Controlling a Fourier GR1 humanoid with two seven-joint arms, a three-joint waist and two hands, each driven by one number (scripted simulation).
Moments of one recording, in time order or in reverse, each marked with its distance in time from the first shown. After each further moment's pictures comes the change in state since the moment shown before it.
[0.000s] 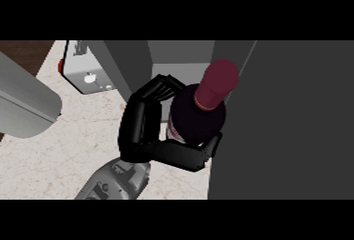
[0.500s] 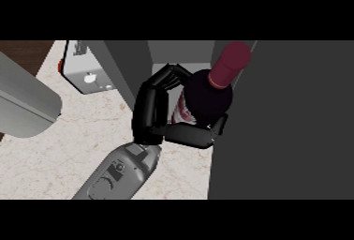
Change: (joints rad) left arm -0.099 0.000 0.006 0.160 0.029 0.056 -0.078; right arm -0.019 -0.015 -0.009 0.010 0.000 0.005 0.011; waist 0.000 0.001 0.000
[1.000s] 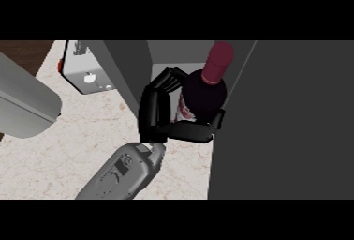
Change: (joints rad) left arm 0.000 0.000 -0.028 0.099 0.144 0.070 -0.148; right arm -0.050 -0.002 0.001 0.009 0.001 -0.025 0.034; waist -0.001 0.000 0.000
